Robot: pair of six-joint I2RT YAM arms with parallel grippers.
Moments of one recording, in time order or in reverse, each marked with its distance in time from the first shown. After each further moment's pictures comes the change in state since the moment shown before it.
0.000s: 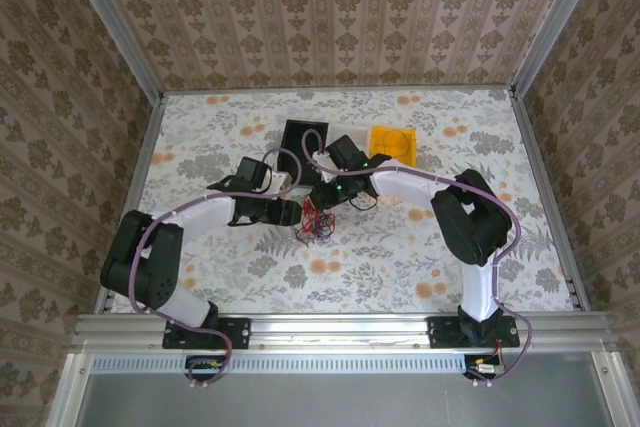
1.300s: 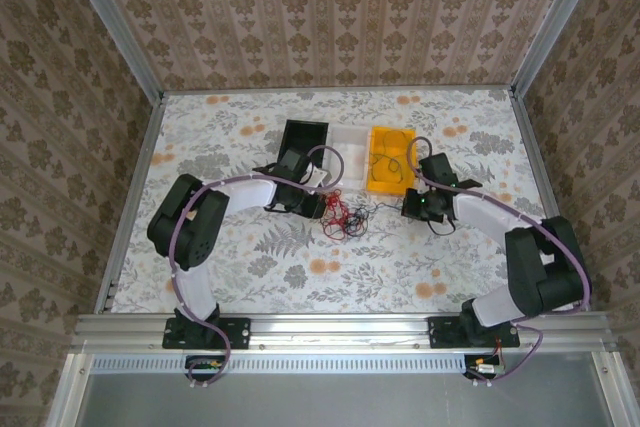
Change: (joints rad) left arm -0.140 0.299 0.247 0.021 -0.011 0.057; right arm -0.405 -0.491 -0.568 -0.014 0.229 0.272
